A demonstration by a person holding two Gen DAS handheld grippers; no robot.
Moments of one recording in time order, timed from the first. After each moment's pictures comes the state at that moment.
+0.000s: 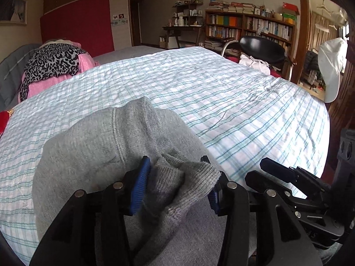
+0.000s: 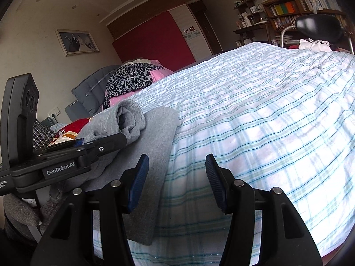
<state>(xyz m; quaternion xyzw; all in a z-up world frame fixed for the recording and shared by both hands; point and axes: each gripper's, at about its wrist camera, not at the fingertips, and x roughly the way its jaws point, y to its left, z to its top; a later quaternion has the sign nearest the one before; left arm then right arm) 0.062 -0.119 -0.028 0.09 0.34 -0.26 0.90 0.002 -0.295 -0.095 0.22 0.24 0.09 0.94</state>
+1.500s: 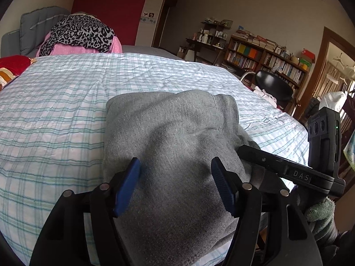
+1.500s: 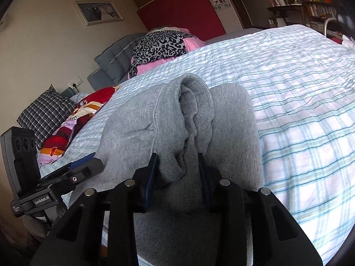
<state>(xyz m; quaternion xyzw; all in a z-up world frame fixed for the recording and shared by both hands) 0.038 0.045 -0.035 -0.05 0.33 -0.23 0.91 0.070 -0.203 -0.074 0.18 0.32 0.20 0.91</state>
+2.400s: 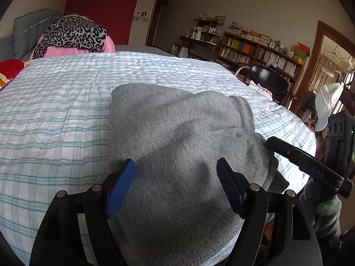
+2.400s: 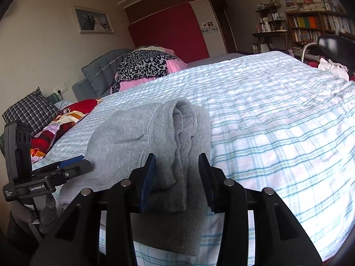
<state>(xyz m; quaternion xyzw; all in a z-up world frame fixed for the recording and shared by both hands) 0.039 0.039 -0.040 -0.03 0.33 -0.25 0.91 0.022 -0.235 -0.060 0.14 0.26 0.12 0.95</state>
